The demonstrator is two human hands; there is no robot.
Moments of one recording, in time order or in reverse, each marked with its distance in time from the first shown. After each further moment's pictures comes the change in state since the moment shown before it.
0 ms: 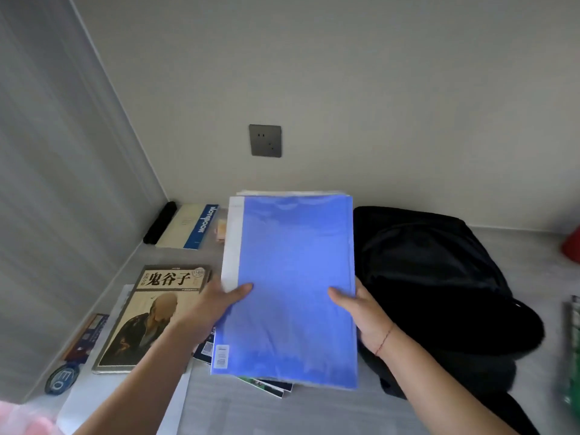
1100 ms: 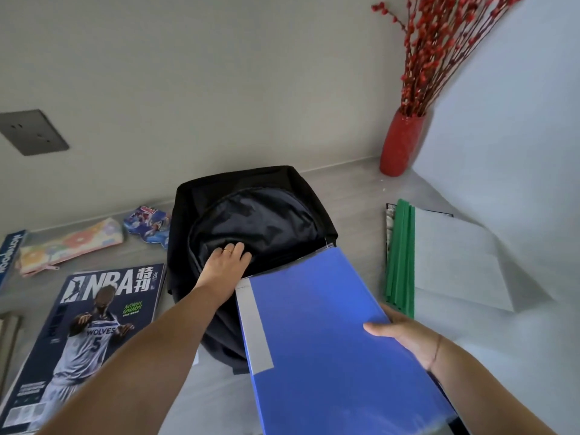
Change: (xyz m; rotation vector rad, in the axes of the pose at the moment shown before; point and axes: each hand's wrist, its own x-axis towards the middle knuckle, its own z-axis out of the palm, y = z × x) left_hand 0.055 -0.039 0.325 1.945 -0.235 0.883; right_hand -0.211 0.062 -0.306 0.196 0.171 0.307
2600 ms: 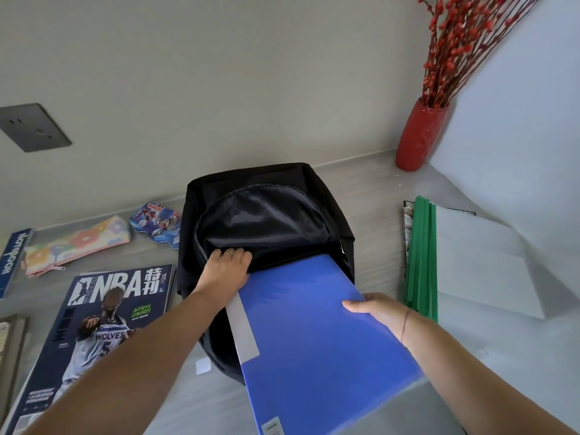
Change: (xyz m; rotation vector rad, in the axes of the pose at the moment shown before) left_hand -0.002 -0.020 -0.001 -0.025 0.094 0.040; right_hand 0.070 -0.028 0.032 -0.220 0.198 0.205
